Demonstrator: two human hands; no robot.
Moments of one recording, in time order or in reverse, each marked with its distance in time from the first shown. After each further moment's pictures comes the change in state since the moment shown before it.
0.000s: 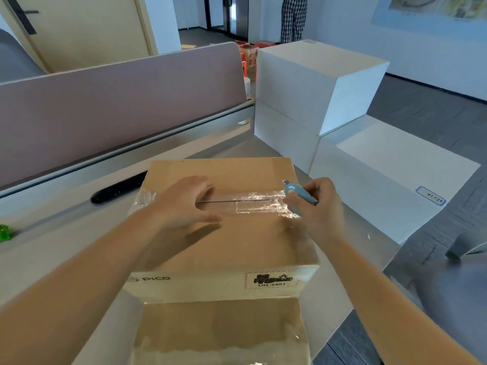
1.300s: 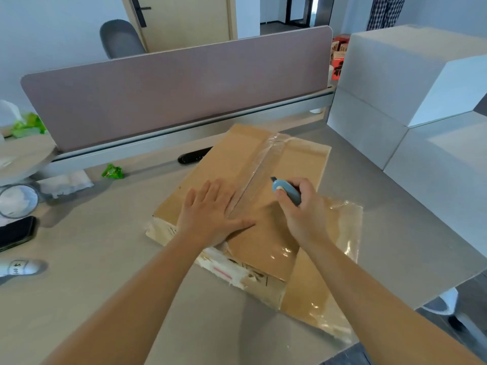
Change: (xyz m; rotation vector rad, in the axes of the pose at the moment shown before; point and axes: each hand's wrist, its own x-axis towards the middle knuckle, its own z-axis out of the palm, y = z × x) left_hand -0.126 -0.020 0.050 0.182 0.039 -0.490; right_hand -0.077 -0.002 0.102 -0.109 -0.273 -0.252
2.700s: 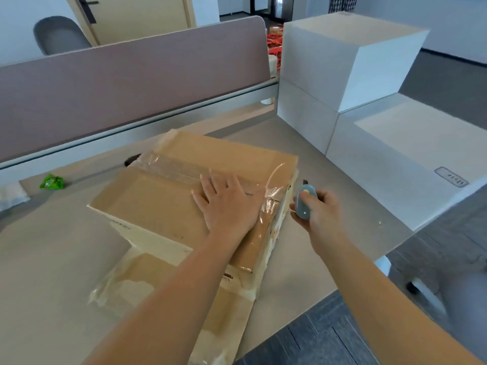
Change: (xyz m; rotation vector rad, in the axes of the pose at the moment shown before) left_hand 0.016 0.172 0.001 -0.295 0.114 -0.190; right_hand 0.000 0.056 -0.121 0.587 0.228 0.638
